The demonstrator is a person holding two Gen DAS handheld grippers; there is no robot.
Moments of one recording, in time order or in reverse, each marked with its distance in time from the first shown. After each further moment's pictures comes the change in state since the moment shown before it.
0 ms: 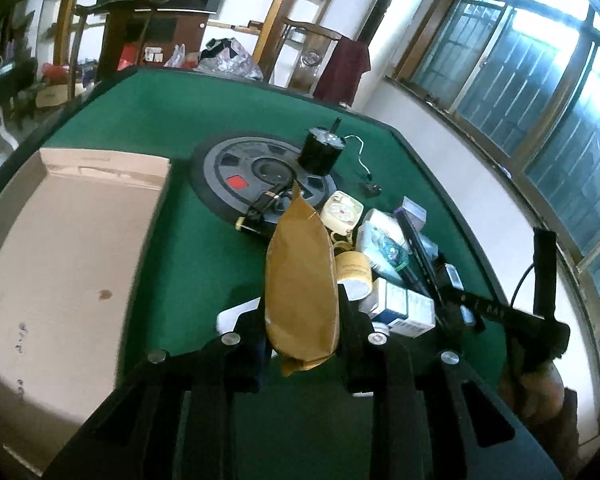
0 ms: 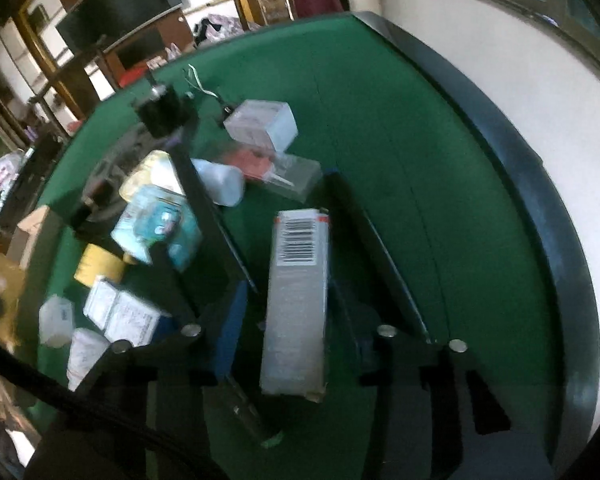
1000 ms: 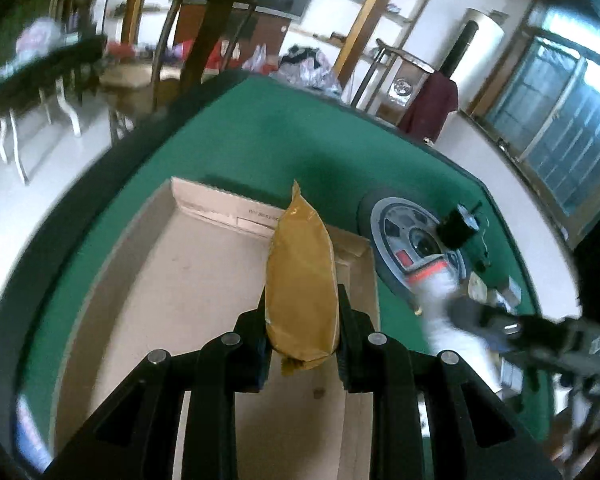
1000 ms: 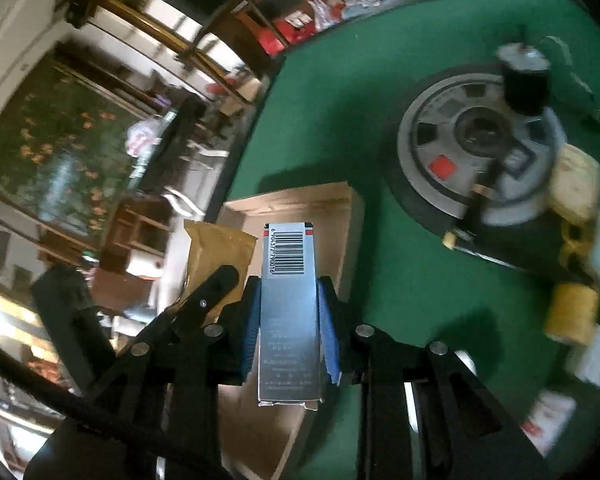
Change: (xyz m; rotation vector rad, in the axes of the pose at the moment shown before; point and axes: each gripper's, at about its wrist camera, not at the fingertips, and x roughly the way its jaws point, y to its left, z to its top) left arm -0.009 0.171 0.066 -0.186 -0.010 0.150; right arm 0.044 0.286 0.027 -0.048 0.209 0.524
